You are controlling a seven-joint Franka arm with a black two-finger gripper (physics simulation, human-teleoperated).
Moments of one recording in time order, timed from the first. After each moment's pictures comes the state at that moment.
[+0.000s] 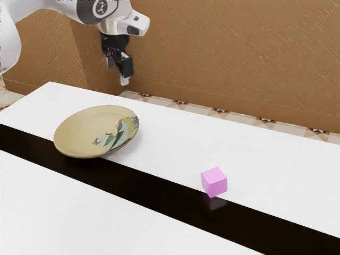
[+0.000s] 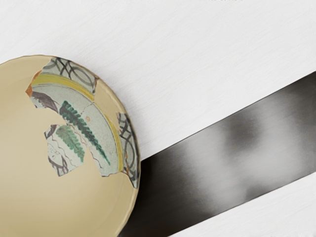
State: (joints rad) arm -0.17 0.22 0.03 -1.30 0.23 1.56 0.38
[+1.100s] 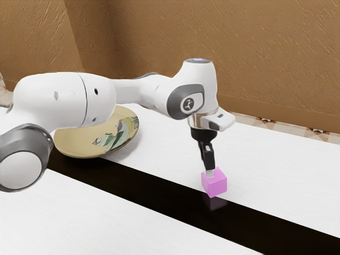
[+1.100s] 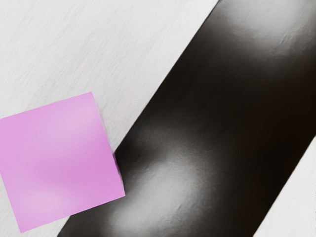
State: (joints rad) arm -0.35 0.56 -0.07 -1.44 -0.11 1.92 0.60
